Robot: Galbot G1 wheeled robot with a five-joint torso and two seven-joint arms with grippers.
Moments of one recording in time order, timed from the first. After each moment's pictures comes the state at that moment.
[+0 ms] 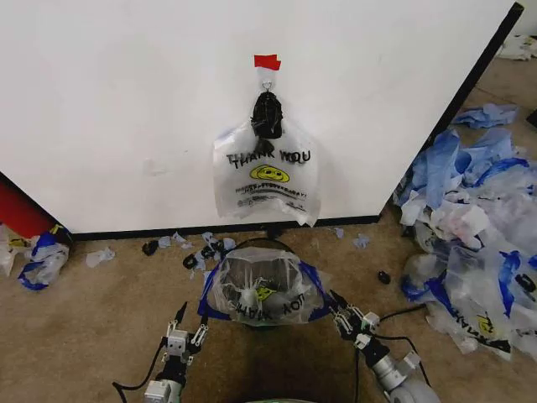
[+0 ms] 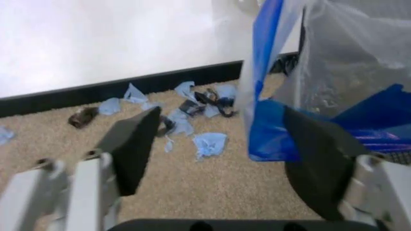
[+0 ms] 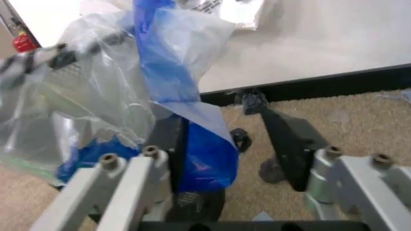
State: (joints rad) left arm 1.51 -0.90 -0.03 -1.71 -0.26 -0.50 -0.51; right arm -1.34 1.00 0.15 1.43 0.81 0.59 -0.50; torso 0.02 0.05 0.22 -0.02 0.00
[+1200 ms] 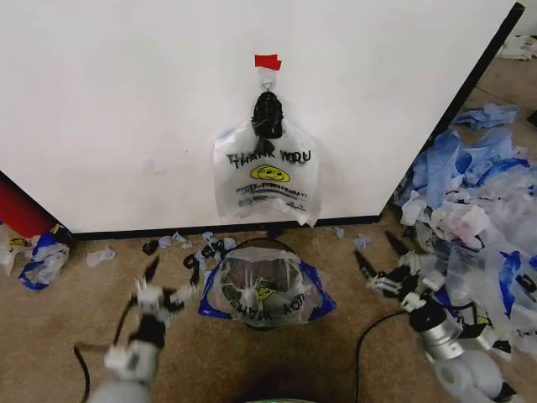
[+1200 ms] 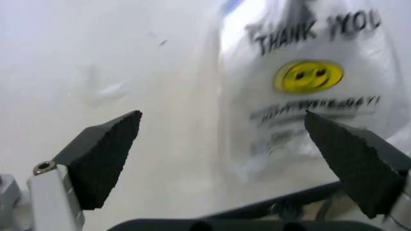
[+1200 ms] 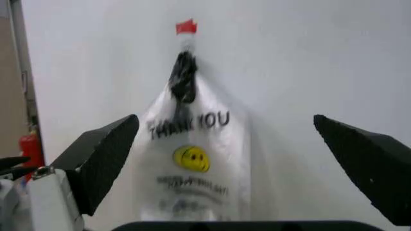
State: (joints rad) left arm 1.36 -0.62 -0.13 -2.05 -0.48 -0.44 -0.49; right arm -1.50 0.92 0.54 1.91 0.83 0.63 -0.47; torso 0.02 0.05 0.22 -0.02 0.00
